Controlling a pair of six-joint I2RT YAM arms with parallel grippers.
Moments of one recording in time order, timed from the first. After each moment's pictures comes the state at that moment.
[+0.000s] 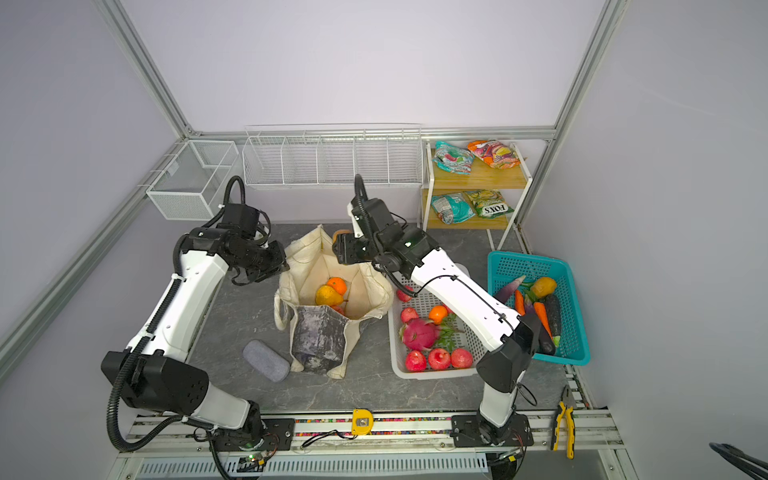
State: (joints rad) left arm -0.17 1.53 1.64 -1.19 0.22 -0.52; right arm 0.86 1.81 1.99 -0.82 -0.03 0.46
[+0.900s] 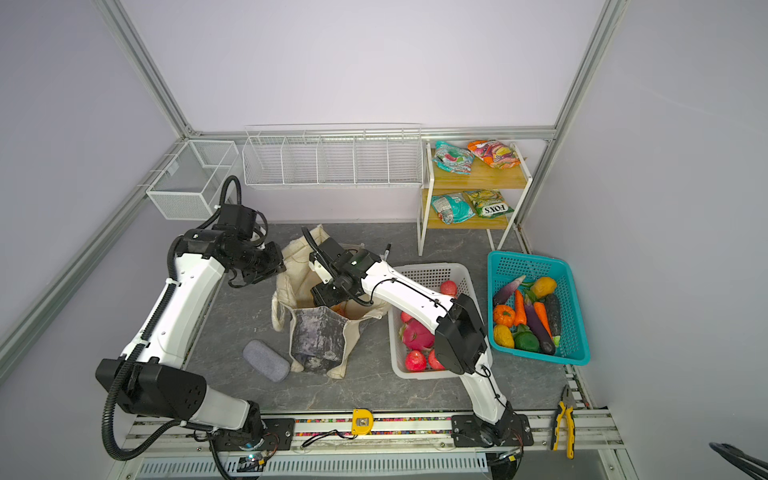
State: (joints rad) left arm -0.17 1.50 1.64 -1.21 0.19 -0.53; right arm 0.94 2.11 2.00 -0.95 -0.19 0.26
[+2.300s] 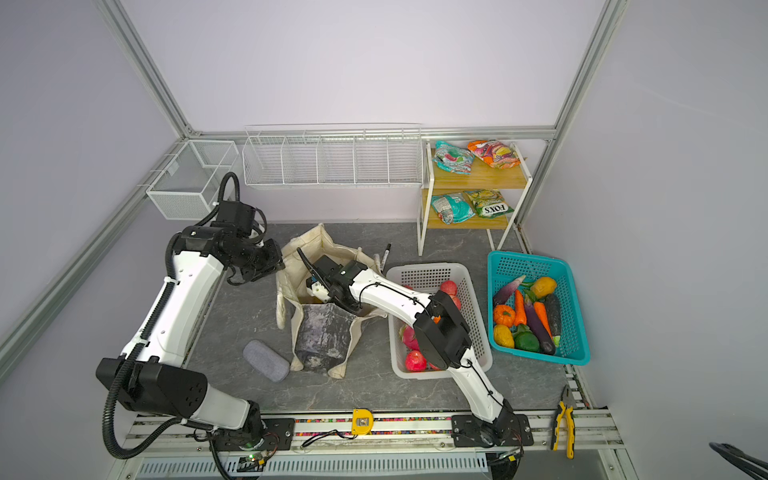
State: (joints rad) left arm -0.17 1.51 1.69 -1.24 0.18 -0.53; right arm 0.96 2.22 1.99 -1.01 -0.28 0.13
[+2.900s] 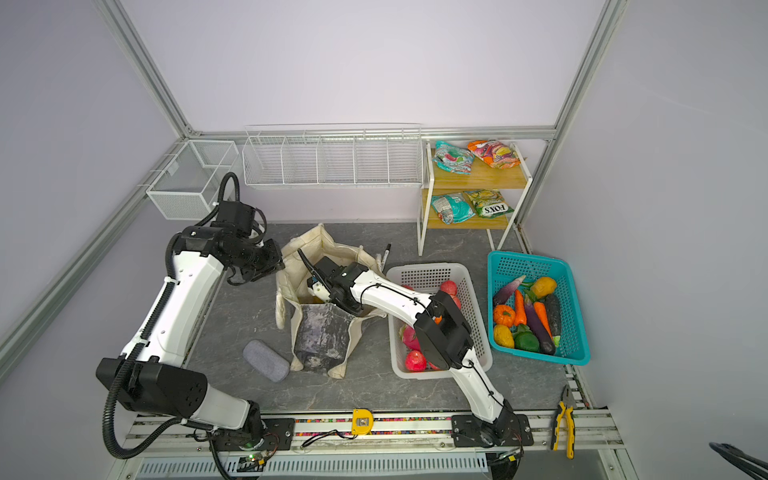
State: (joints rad) left arm -0.17 1.51 1.68 -1.23 0.18 -0.53; right arm 0.96 2.20 1.95 -0.96 -0.22 0.10
